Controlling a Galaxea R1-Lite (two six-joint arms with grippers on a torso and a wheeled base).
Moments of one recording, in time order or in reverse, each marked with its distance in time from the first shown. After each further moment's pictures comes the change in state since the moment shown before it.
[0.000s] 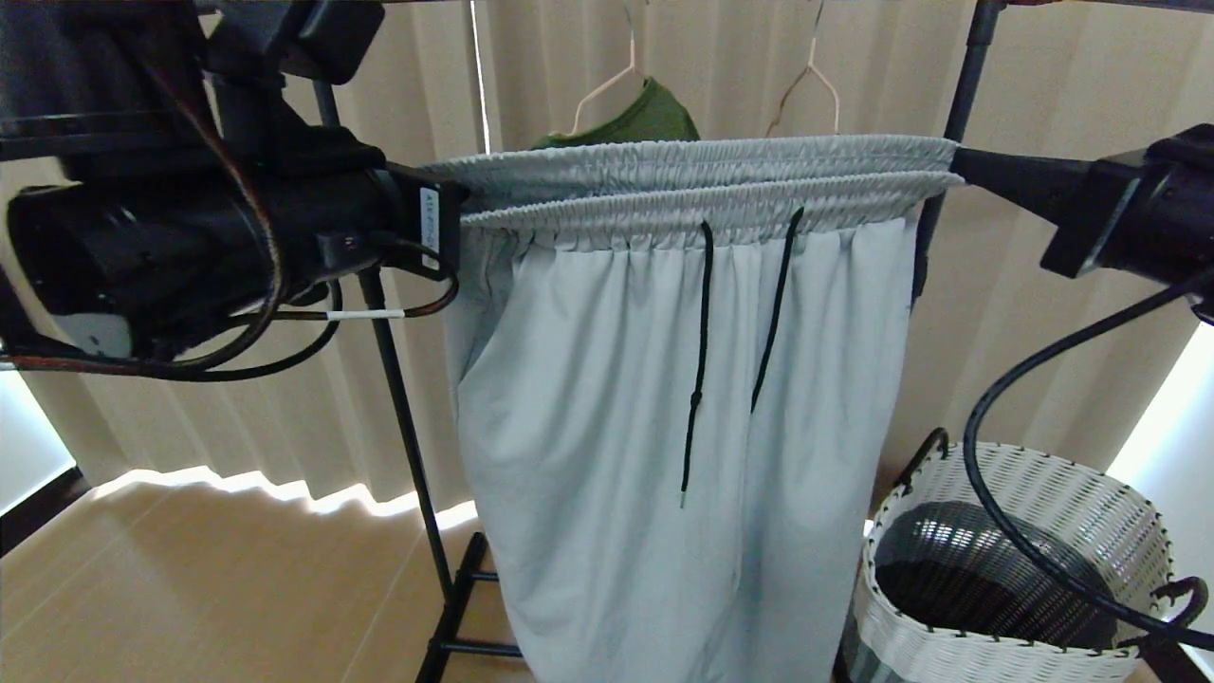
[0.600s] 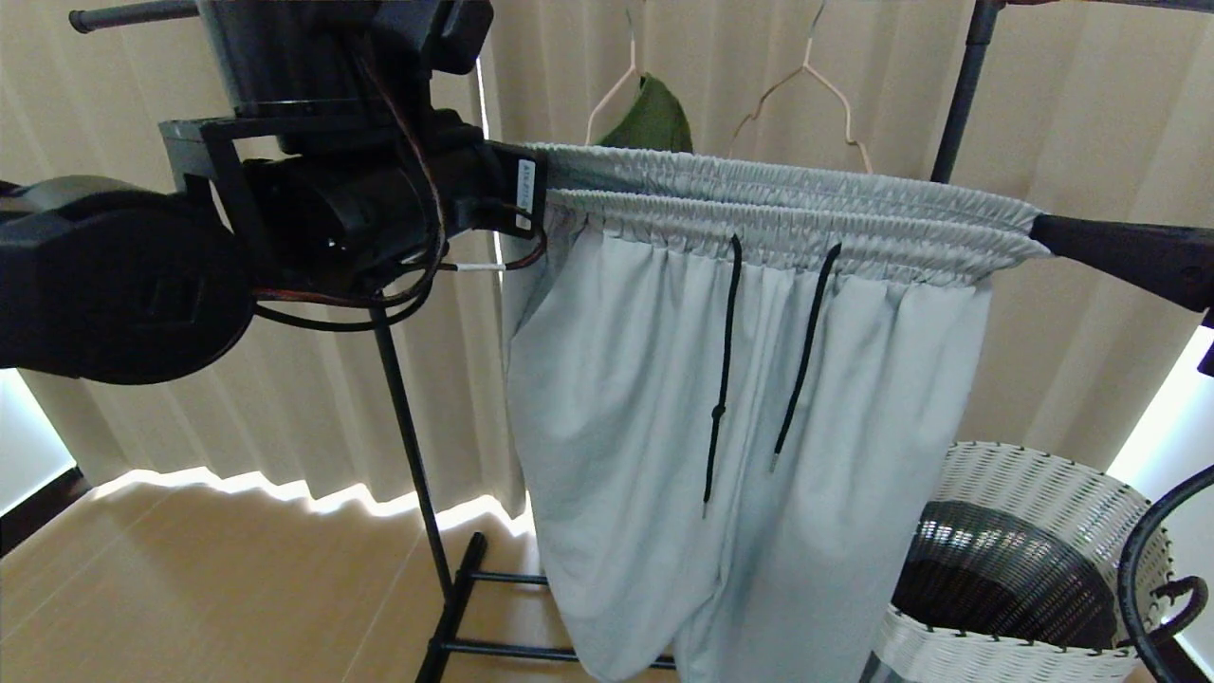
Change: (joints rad) left arm -0.021 0.231 -0.232 -0.049 0.076 -0.001; right arm 0.032 -0.214 0.081 0.249 0.043 0.001
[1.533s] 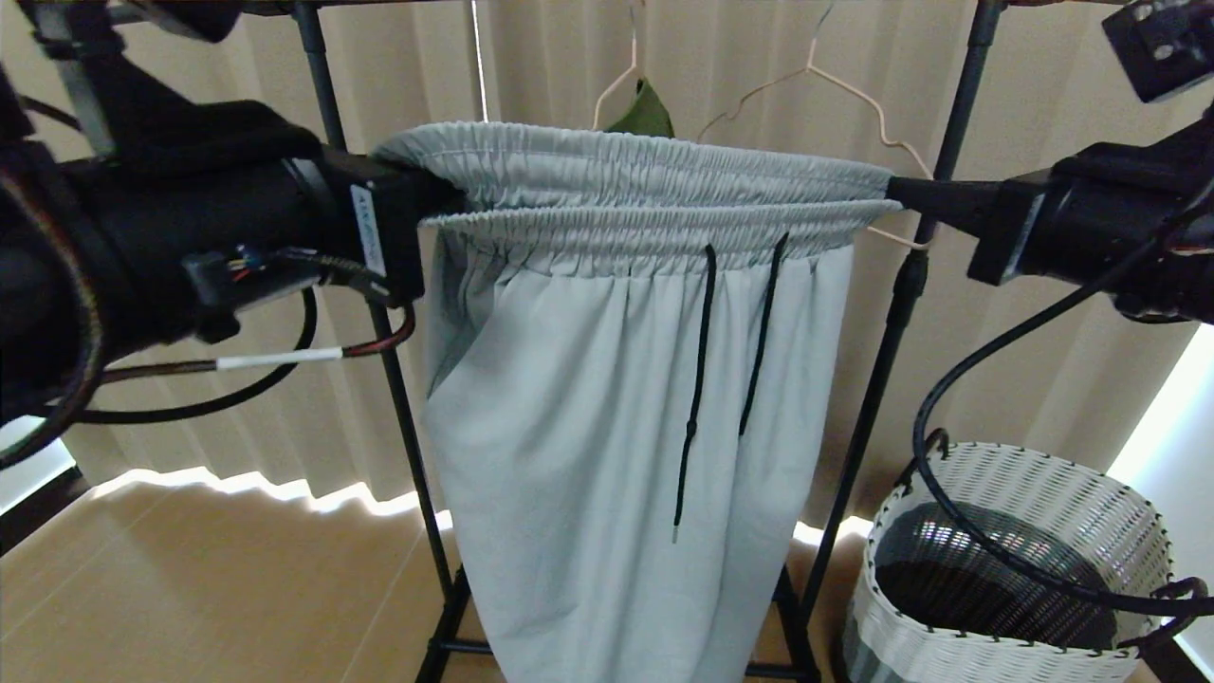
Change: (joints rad) left arm -0.061 -0.353 0.328 -0.005 -0.180 0.000; right arm -0.027 0.296 -0.154 -0.168 -0.003 0.000
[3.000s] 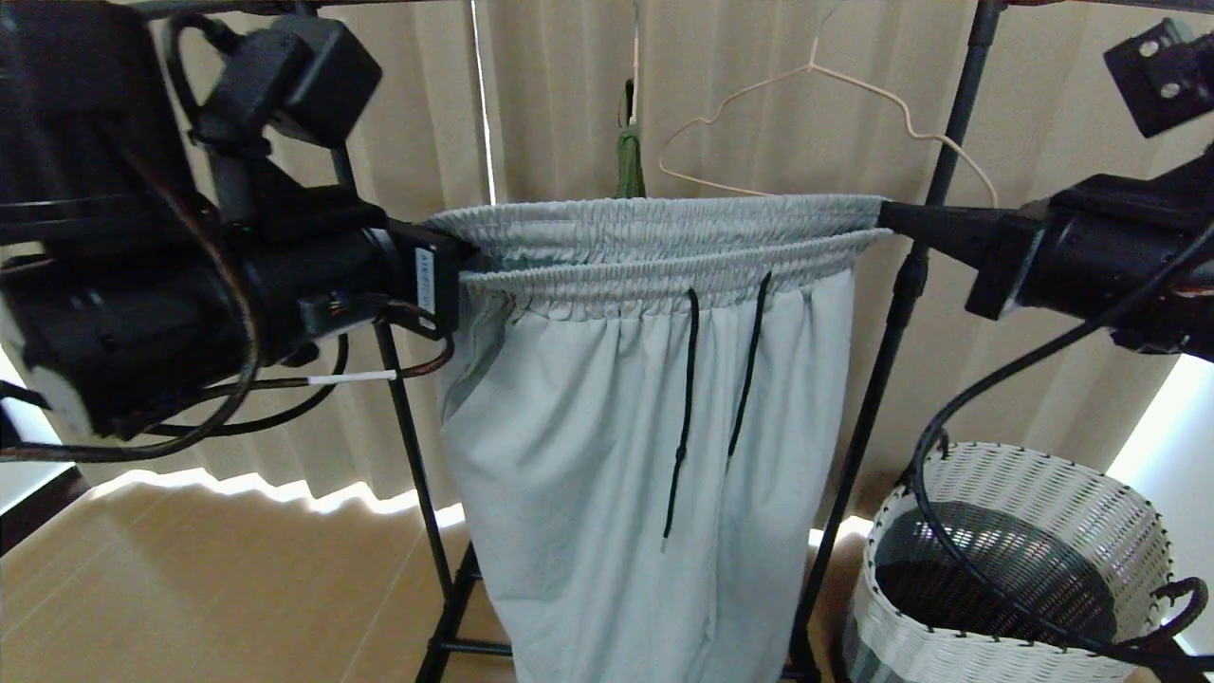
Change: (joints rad) left arm 0.063 0.070 0.041 0.003 -0.001 -0.042; right arm 0.032 -0.010 0.085 -0.079 0.011 0.003
